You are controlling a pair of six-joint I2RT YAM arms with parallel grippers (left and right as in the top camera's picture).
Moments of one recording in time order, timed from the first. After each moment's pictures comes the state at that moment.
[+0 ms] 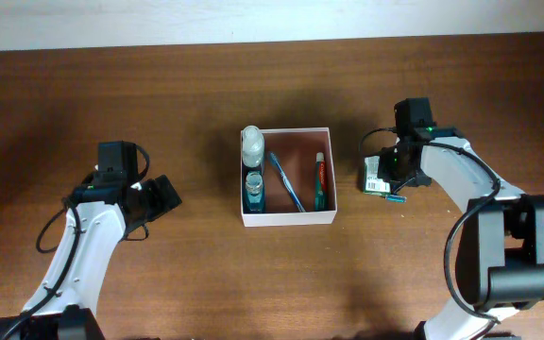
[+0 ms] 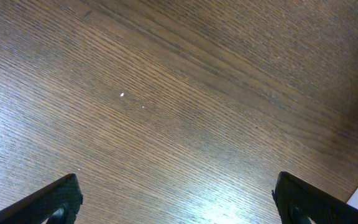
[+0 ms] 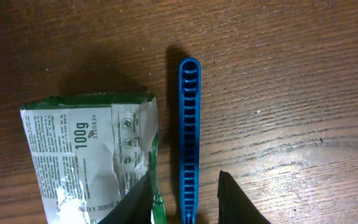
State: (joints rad) left arm 0.06 1.47 0.92 -0.74 -0.02 -0.48; right arm 0.02 1.86 1.18 -0.68 0.08 0.24
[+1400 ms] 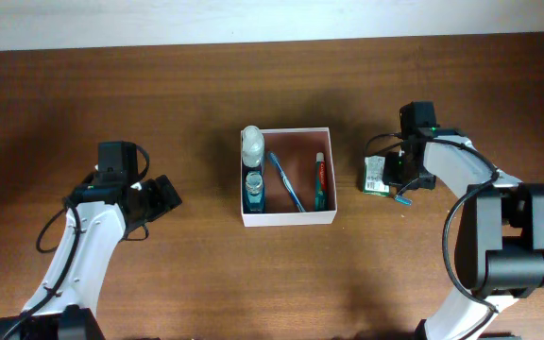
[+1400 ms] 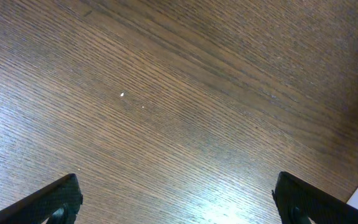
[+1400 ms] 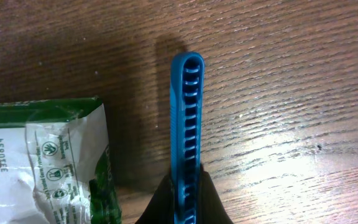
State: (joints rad) left arm 0.06 1.47 0.92 -0.74 -0.02 -0.48; right arm -0.02 1.92 1.18 -0.69 0.09 0.22
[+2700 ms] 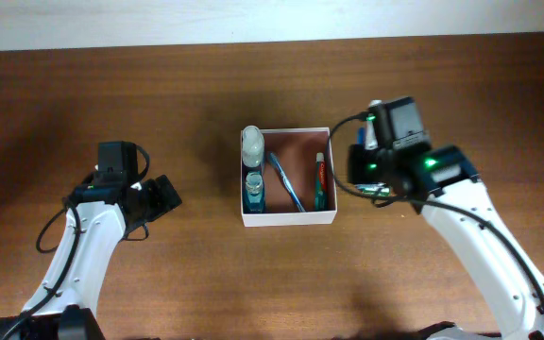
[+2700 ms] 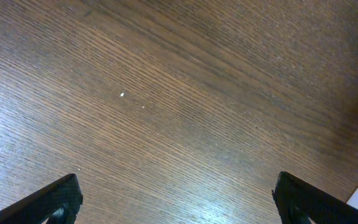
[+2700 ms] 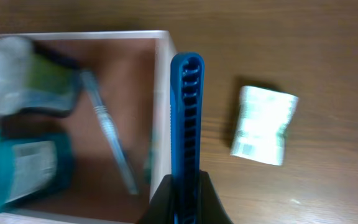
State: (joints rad) left arm 0.06 1.47 0.92 -0.74 -0.02 -0.48; right arm 0.35 1.42 1.23 -0.82 0.01 0.32
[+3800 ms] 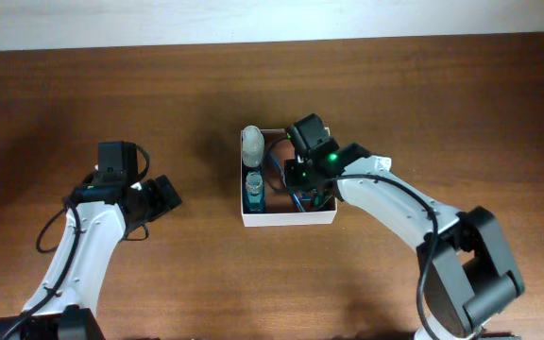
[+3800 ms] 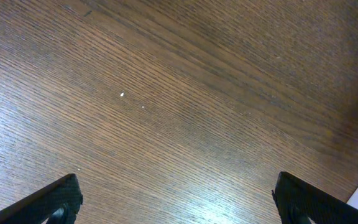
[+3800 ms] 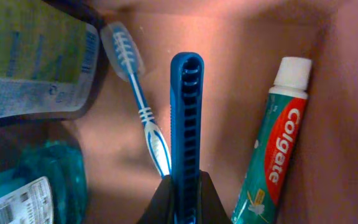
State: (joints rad) left arm 0.06 1.47 0.92 -0.74 -0.02 -0.48; right arm 0.52 1.83 1.23 -0.56 -0.01 0.42
